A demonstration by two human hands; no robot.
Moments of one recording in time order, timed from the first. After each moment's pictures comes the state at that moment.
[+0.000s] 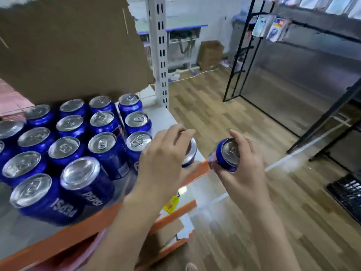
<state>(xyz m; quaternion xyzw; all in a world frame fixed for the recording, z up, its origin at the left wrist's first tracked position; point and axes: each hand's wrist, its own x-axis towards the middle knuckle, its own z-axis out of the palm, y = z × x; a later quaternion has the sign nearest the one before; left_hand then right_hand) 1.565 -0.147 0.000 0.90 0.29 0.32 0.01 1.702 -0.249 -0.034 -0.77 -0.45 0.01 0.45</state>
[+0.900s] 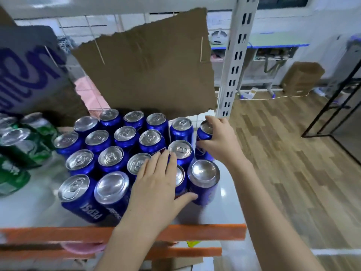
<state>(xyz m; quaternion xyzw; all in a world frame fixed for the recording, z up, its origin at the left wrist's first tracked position) 1.551 -0.107 -0.007 0.81 0.57 0.06 -0.06 1.726 -0.016 -0.008 -0.65 -0.65 0.19 0.34</state>
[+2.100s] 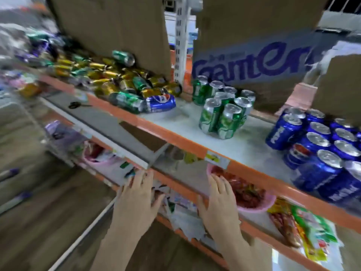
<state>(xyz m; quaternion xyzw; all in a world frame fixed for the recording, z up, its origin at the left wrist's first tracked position) 1.080 -0.353 -0.043 0.56 0.82 0.09 0.01 1.253 -0.272 -0.079 -0.53 -0.83 0.05 0.16</state>
